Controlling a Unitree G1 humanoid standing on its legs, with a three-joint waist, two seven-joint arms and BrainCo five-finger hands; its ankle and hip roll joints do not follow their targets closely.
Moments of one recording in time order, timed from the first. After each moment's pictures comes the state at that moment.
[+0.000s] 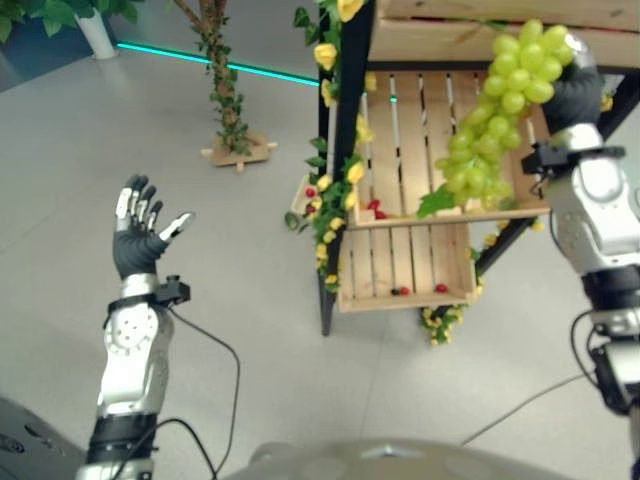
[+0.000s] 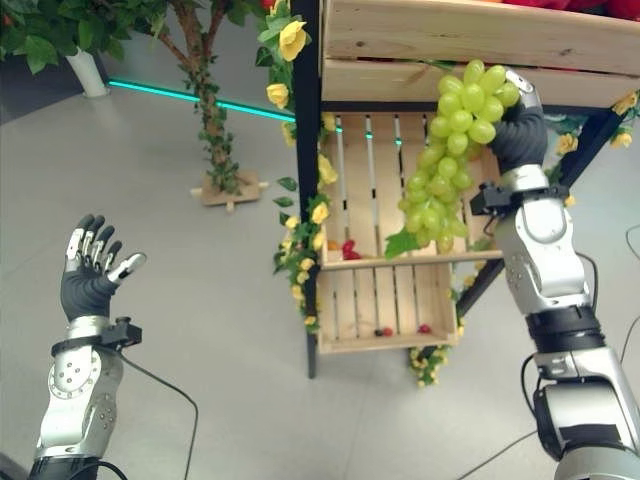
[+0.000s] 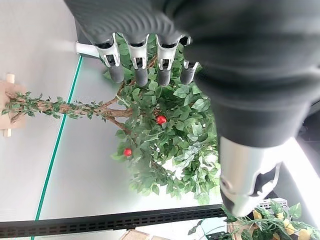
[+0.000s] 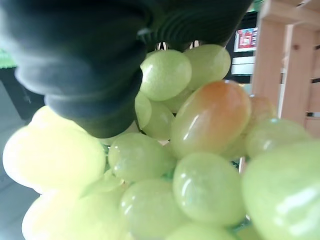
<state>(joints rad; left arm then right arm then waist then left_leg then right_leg) 0.05 0.42 0.17 -0.04 -0.43 -0.26 0.16 -0.69 -0.78 0.11 0.25 0.66 -0.20 -0.07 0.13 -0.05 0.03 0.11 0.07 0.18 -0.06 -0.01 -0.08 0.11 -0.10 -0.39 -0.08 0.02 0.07</state>
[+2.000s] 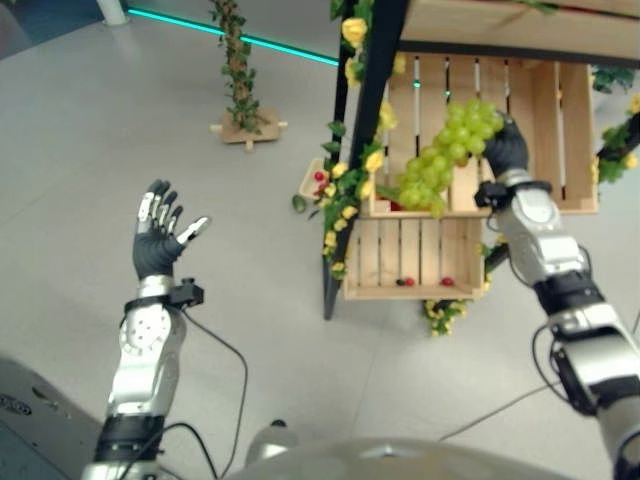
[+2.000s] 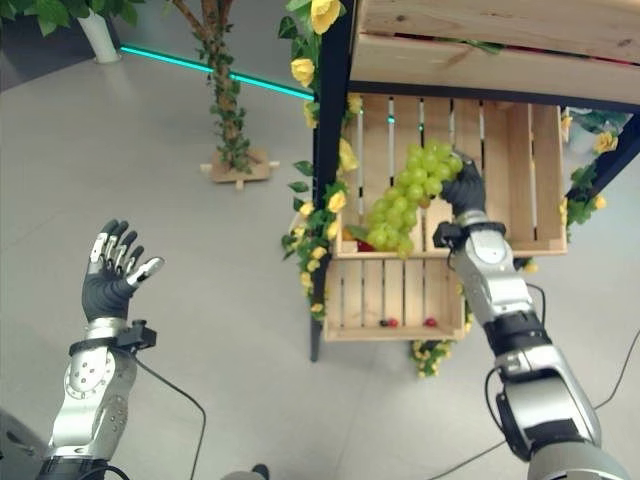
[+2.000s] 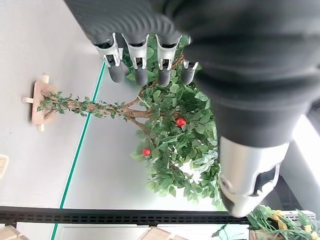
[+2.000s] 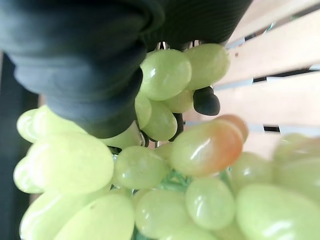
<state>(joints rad) 0.05 0.42 0.10 -0.04 -0.45 -0.25 0.16 -0.72 -0.59 0.19 0.56 0.62 -0.14 -0.12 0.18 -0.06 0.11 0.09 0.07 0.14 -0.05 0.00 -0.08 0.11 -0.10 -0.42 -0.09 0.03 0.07</state>
